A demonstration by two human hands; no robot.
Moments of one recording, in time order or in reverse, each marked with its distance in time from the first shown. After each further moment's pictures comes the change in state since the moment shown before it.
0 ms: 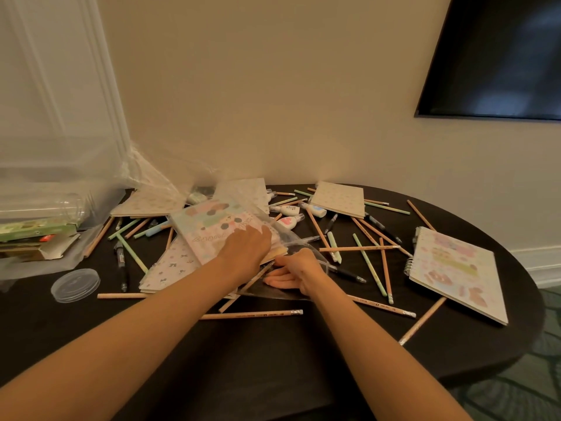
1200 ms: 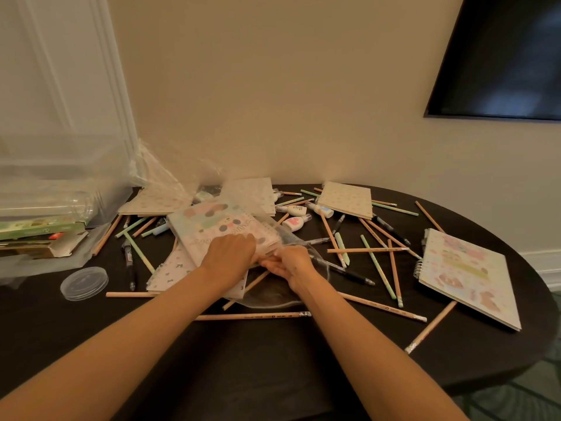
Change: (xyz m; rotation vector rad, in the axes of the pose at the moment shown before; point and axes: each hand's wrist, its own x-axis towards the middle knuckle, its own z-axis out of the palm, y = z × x) left_hand -0.009 -0.025 0.023 -0.038 0.064 -0.091; right_hand 0.013 -0.007 0.028 0.254 0.009 -0.061
